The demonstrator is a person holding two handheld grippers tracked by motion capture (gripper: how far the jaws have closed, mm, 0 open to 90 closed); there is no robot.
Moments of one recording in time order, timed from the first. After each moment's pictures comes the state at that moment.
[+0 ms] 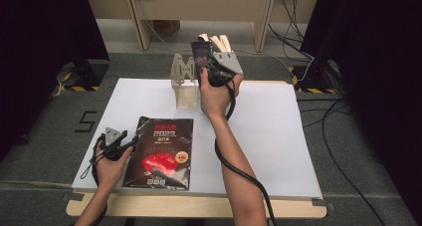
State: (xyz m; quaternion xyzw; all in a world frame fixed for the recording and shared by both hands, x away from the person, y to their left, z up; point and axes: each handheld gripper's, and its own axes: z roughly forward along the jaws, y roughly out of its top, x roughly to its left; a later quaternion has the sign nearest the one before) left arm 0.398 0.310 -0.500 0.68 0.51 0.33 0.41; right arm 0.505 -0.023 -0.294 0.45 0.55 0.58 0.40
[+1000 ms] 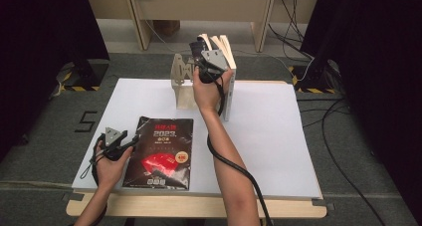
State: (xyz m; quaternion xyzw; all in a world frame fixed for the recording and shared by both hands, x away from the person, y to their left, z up) left arm 0.398 0.310 -0.500 0.68 0.51 0.33 0.41; right arm 0.532 0.003 -0.309 0.44 0.57 0.55 0.43
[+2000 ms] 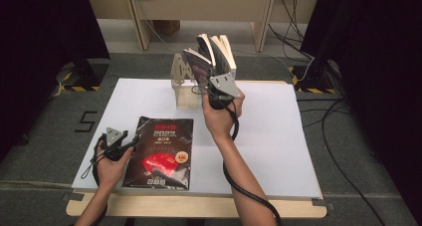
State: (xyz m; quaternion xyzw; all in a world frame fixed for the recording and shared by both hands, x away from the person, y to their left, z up) left arm 0.398 0.308 -0.500 0.69 0.50 0.33 0.41; right arm 0.460 -0.030 -0.326 0.41 0.60 0.54 0.43
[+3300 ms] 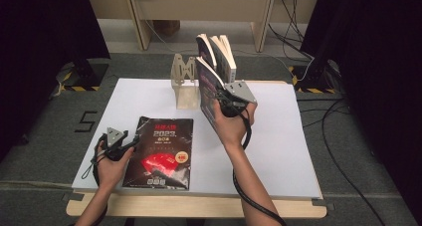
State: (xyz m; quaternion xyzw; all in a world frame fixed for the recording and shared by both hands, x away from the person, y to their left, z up) left arm 0.398 0.307 -0.500 0.69 0.50 0.33 0.40; right arm 0.442 -0.060 -0.332 0.45 0.62 0.53 0.37
